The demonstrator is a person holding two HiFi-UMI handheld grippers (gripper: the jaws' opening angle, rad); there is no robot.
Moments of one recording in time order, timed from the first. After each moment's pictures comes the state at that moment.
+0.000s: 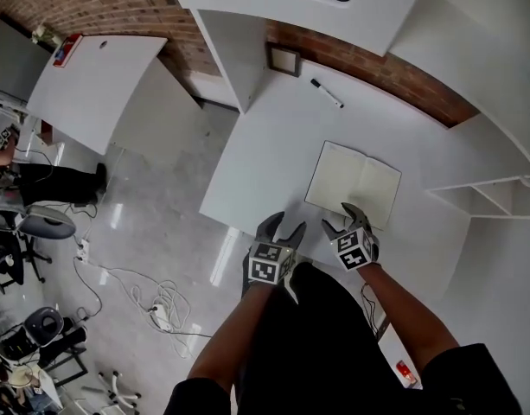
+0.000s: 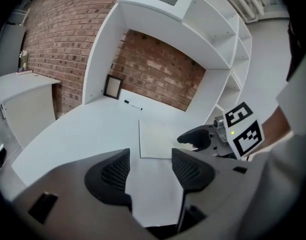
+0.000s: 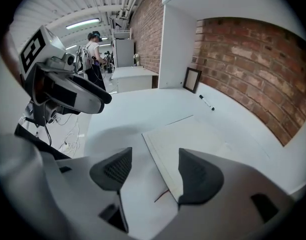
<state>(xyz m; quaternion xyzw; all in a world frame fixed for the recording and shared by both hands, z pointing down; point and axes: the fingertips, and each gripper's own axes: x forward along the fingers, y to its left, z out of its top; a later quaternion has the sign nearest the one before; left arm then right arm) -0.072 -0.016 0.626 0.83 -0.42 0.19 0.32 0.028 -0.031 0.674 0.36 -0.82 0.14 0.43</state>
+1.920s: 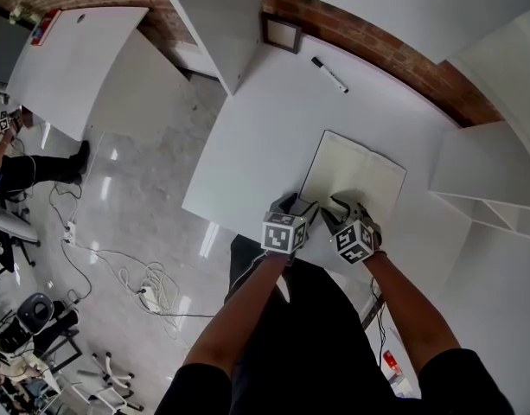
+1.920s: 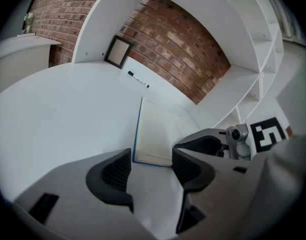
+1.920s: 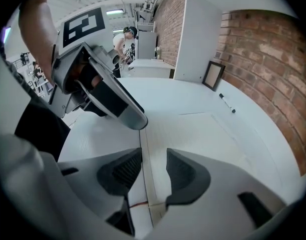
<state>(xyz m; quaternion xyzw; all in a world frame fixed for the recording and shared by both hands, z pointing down) -0.019 -0.072 0.714 0.77 -0.39 0.21 0.45 0.031 -0.055 0.731 0.25 -0.84 0.08 0.47</state>
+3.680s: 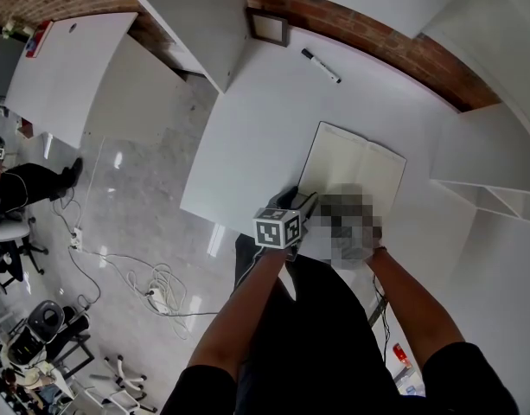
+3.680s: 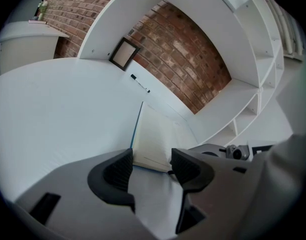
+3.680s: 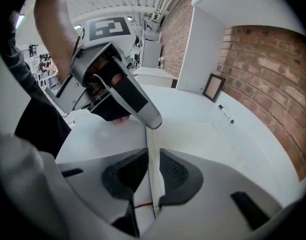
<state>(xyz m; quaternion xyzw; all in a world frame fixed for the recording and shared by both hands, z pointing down) -0.013 -0.077 0.708 0.77 -0.39 0.15 0.48 0.026 -0.048 0.722 0.25 -0.86 0.03 0.43</state>
